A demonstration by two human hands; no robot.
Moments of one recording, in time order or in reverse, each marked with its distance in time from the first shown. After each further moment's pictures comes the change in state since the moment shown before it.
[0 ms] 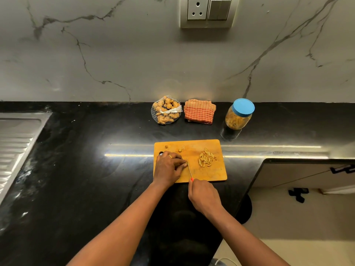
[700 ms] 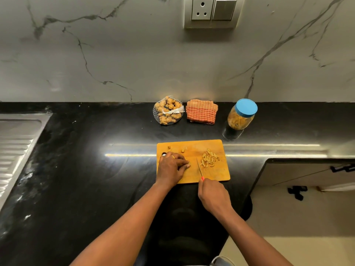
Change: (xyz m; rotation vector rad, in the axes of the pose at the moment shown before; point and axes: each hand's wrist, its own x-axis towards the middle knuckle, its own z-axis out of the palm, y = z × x) left_hand 0.003 -0.002 -0.002 -0.042 -0.020 -0.006; right_hand -0.001 0.009 -0.007 0.006 0.019 0.105
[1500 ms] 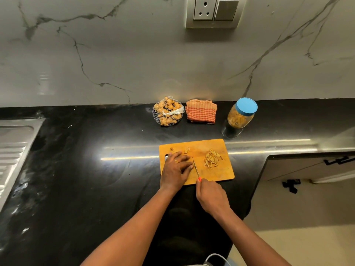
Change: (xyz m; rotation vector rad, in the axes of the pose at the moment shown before) left_hand -0.006 -0.018 0.014 -0.128 0.073 0.105; right_hand -0.001 -0.026 0.015 -0.043 0.060 -0.006
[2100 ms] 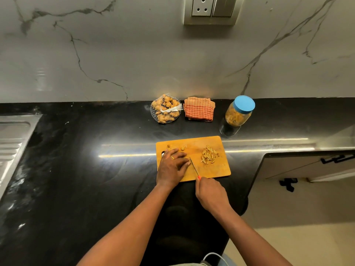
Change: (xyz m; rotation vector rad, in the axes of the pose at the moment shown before) left_hand 0.000 0.002 -0.001 0.017 0.022 -0.026; right_hand -0.002 0.009 -0.006 -0.039 -0.058 0.016
